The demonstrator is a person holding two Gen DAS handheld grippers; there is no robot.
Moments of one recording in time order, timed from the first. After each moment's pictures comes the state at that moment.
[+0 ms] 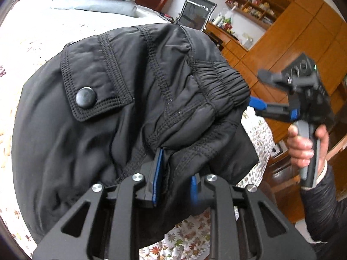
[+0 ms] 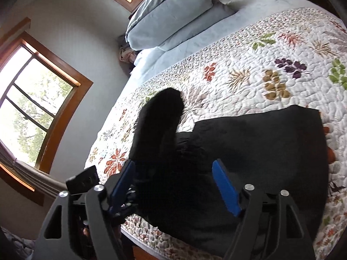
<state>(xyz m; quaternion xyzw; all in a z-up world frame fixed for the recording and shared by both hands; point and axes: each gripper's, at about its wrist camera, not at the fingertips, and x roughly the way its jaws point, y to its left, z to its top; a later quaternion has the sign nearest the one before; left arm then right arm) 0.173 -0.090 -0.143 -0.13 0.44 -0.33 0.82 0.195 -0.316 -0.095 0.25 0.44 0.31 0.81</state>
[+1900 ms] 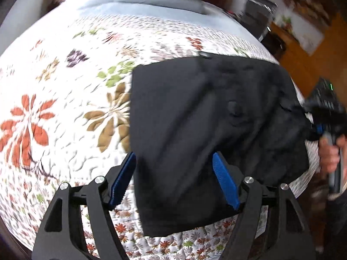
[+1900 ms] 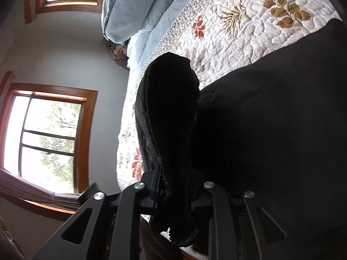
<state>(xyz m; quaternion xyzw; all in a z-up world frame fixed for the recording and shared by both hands) 0.194 -0.017 -0.099 -0.10 0.50 -0.12 0.85 0.250 -0.292 -0.172 0.40 0.51 0.33 0.68</state>
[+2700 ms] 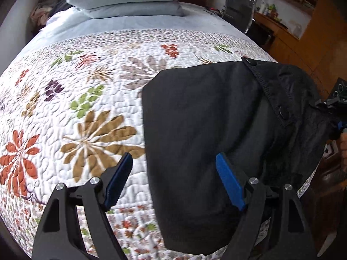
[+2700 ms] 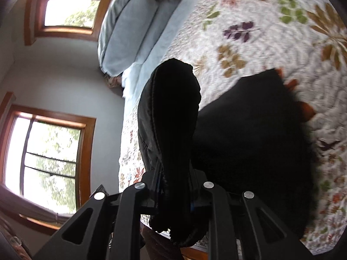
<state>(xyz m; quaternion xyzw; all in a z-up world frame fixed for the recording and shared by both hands) 0.211 -0.096 -0.084 -0.02 0.48 -0.15 0.86 0.220 -0.416 -0.139 0.44 0.48 0.24 0.72</state>
